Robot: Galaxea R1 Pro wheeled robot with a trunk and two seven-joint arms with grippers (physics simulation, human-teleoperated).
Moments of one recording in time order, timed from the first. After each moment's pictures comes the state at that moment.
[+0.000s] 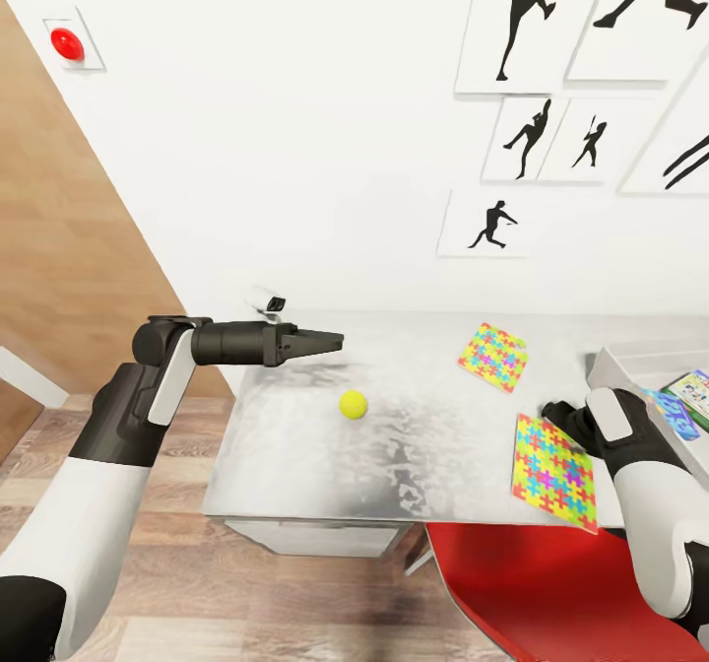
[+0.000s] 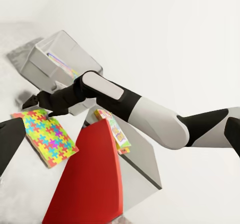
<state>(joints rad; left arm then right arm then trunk) -0.93 0.11 -0.16 -1.35 0.41 1.04 -1.27 -0.96 -0.25 -0.36 -0.61 -0.62 0.71 -0.52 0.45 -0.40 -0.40</state>
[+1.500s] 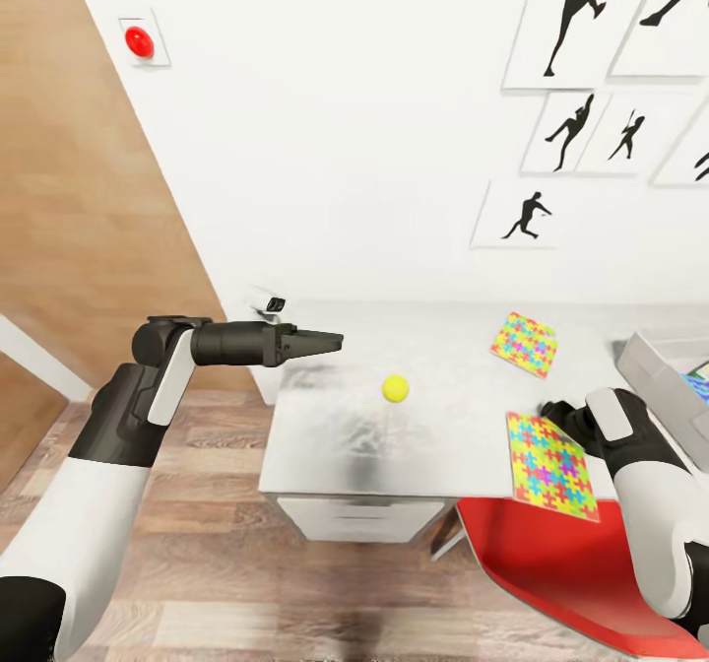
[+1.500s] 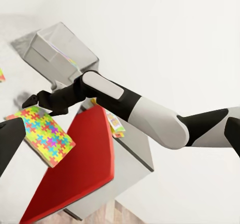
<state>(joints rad) -0.93 0.12 -0.16 -1.35 0.41 1.04 -1.27 -0.96 -0.25 -0.36 -0.61 -0.62 0.71 -0.52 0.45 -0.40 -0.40</state>
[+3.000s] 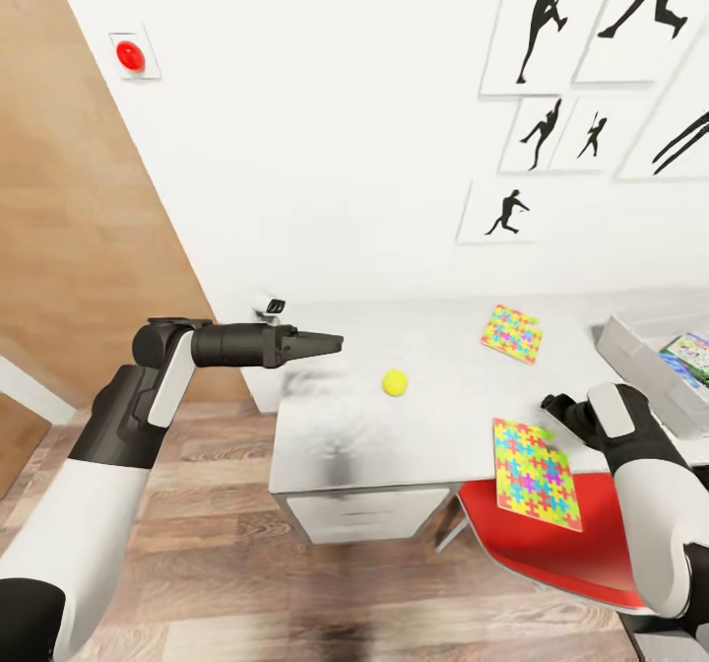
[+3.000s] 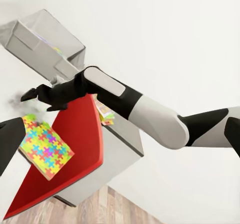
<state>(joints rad) -0.93 0.12 -0.16 -1.35 0.41 1.04 -1.27 -0.96 -0.25 -0.36 -0.65 -0.64 0.71 -0.52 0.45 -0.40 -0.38</state>
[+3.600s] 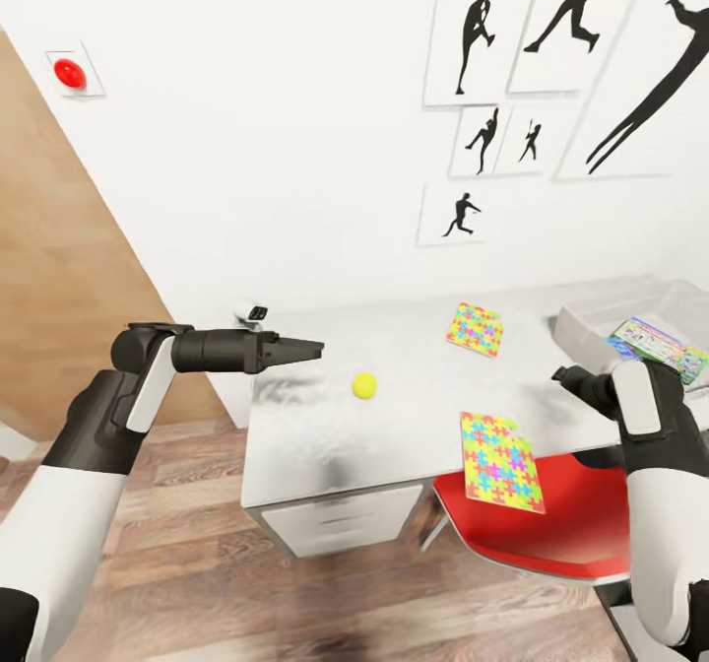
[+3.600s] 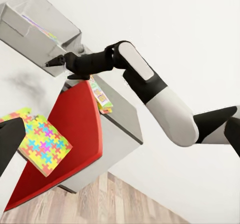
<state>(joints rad) -0.91 0.19 -0.16 -1.36 0.42 1.04 -1.28 -0.90 -0.23 -0.36 -1.03 -0.65 0.91 -0.55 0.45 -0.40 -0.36</state>
